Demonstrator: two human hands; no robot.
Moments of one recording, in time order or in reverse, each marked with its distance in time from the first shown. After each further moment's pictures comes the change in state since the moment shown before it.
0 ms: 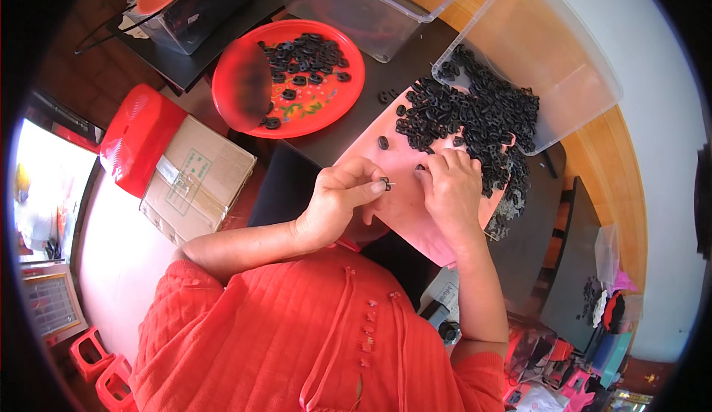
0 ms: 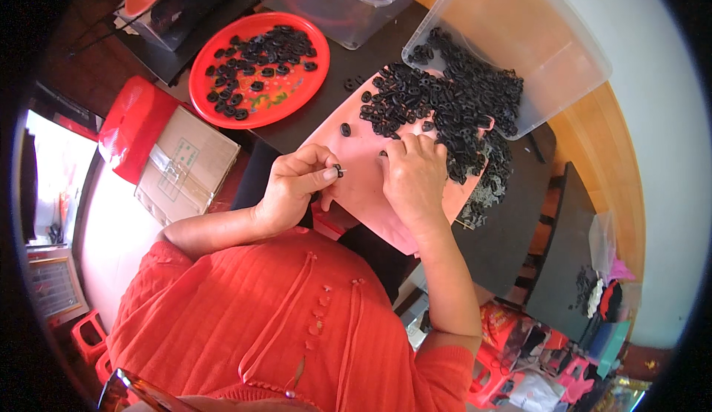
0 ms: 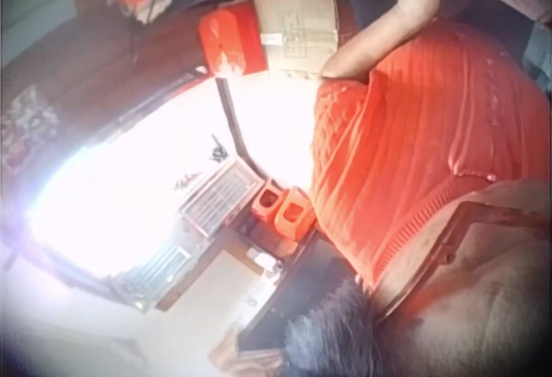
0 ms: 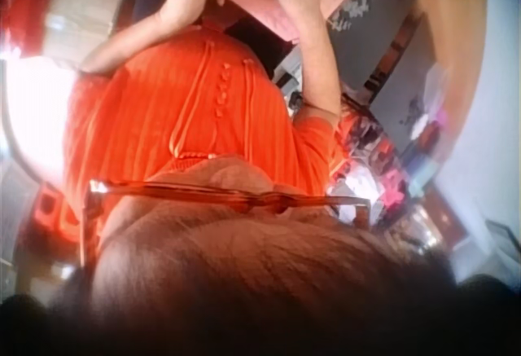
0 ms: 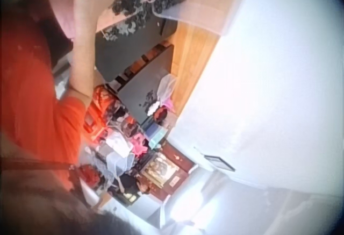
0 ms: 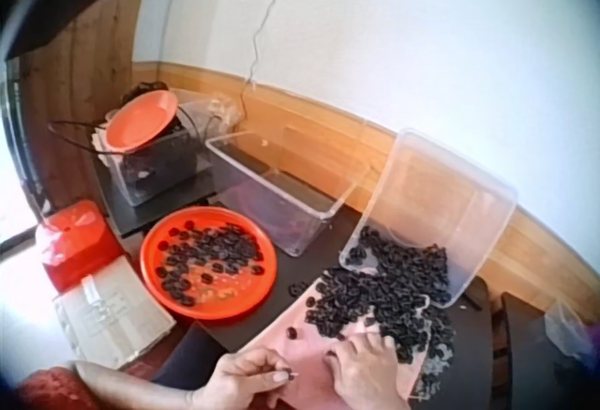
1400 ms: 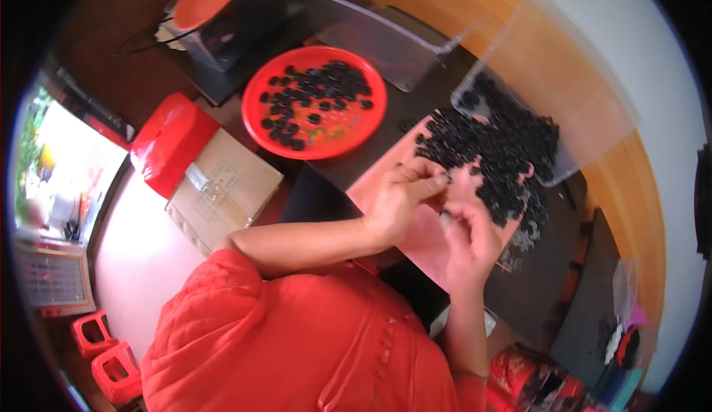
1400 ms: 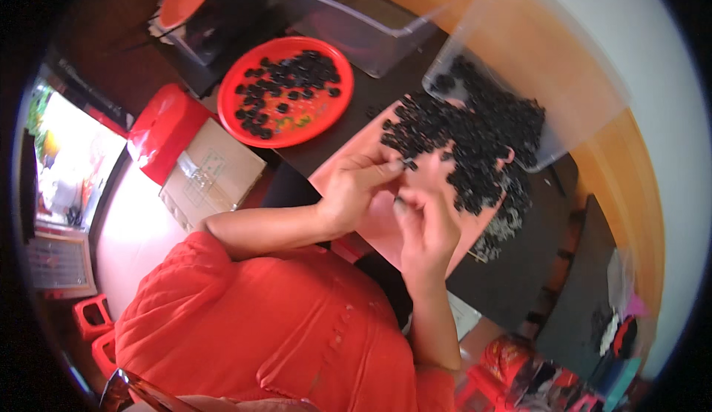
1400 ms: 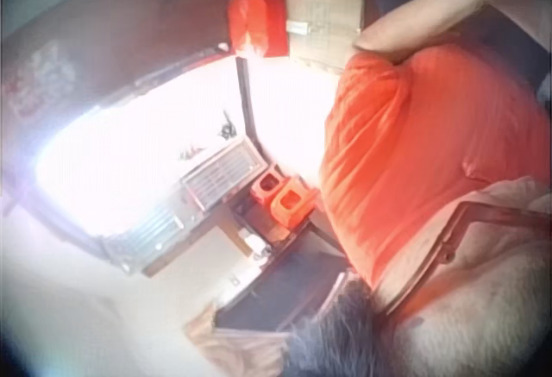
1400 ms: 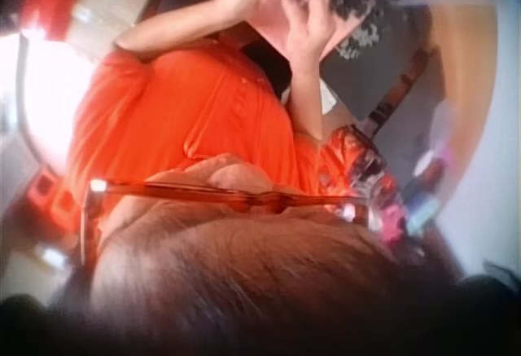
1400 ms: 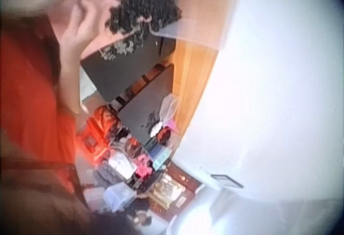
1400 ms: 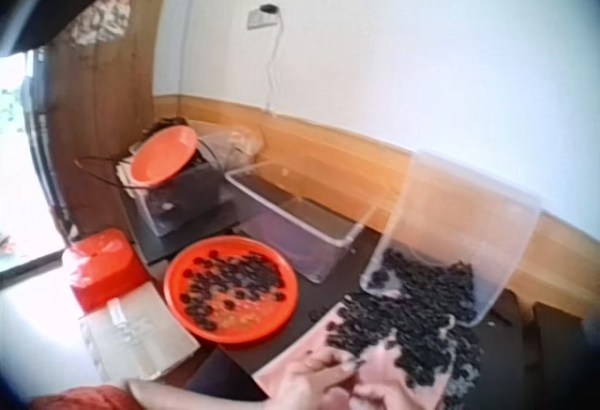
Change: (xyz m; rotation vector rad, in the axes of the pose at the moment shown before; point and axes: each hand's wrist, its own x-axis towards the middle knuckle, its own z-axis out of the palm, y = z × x) left_hand 0.058 -0.013 0.049 -0.173 0.065 0.045; right_hand -0.029 -0.028 -0.023 0.958 0.252 0.386
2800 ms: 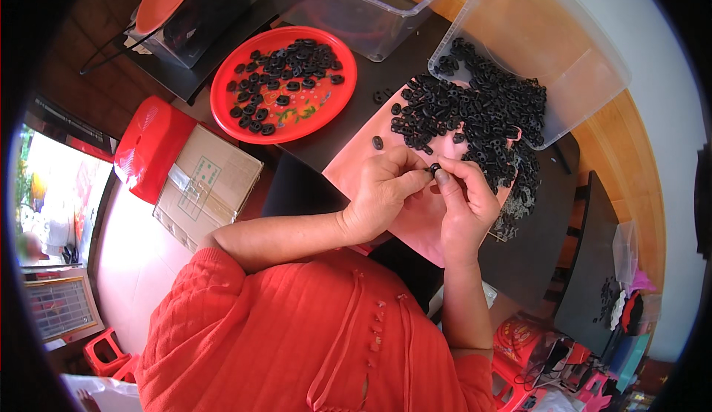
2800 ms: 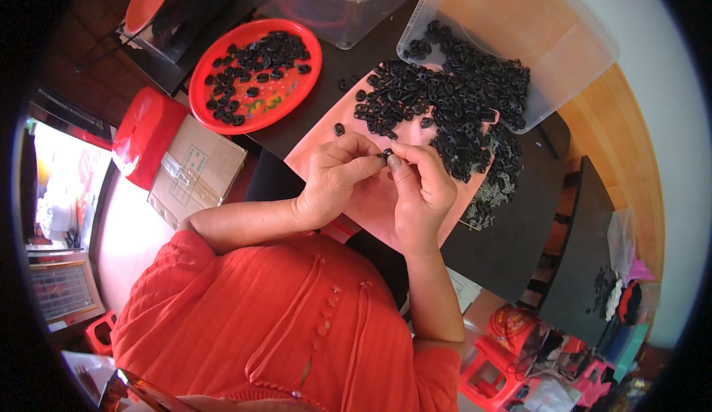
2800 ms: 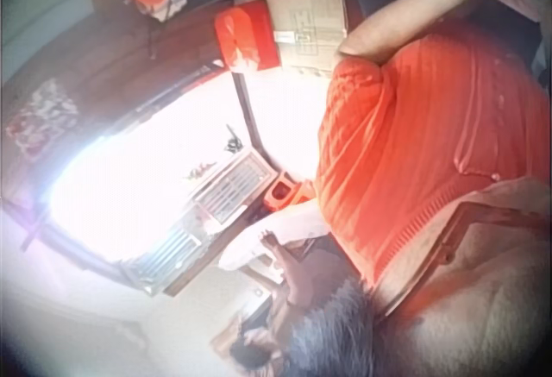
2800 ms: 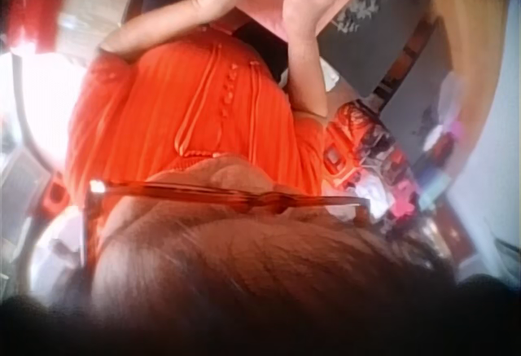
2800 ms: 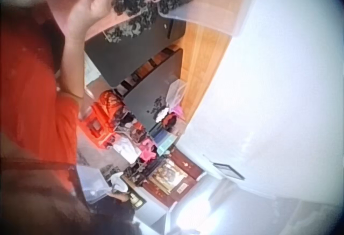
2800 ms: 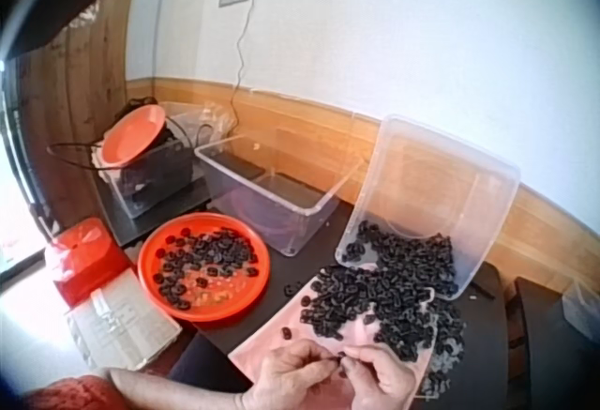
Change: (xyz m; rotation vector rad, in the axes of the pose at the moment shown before) left_hand -0.017 -0.004 0.002 0.291 -0.029 0.042; right_hand 0.011 0.023 0.002 0.170 0.136 0.003
